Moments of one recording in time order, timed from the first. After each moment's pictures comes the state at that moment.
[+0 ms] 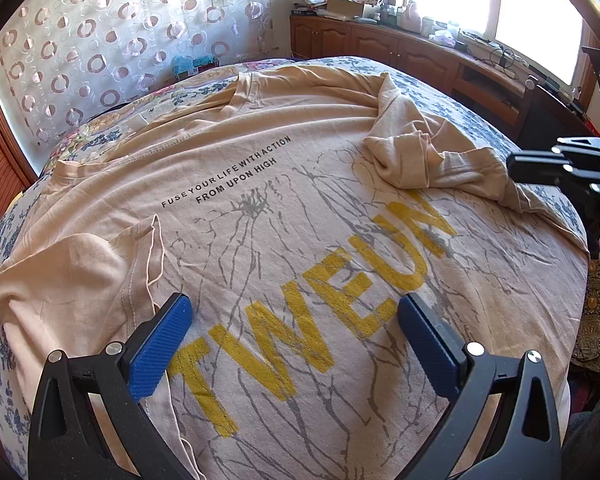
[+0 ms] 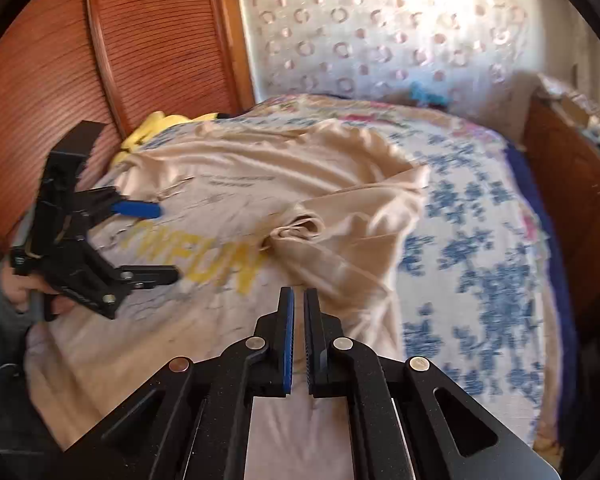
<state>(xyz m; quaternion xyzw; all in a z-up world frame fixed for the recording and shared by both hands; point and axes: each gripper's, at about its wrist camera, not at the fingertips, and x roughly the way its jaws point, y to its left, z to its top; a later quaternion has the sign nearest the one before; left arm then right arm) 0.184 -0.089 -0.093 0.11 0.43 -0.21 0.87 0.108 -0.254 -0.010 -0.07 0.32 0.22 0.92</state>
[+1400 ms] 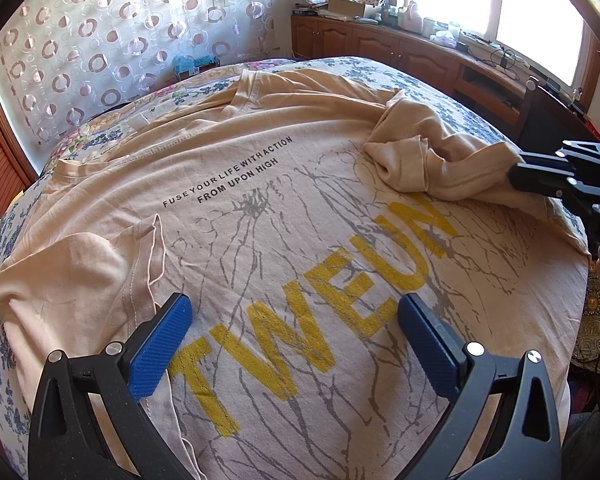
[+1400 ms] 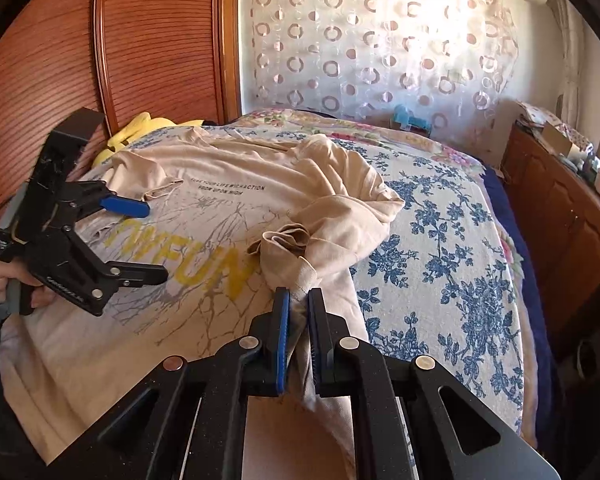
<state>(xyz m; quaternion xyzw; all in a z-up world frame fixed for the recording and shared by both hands) 0.184 -0.089 -0.093 0.11 0.43 -0.21 0.87 0.081 -0.233 -0.008 -0.11 0.29 0.21 0.93</state>
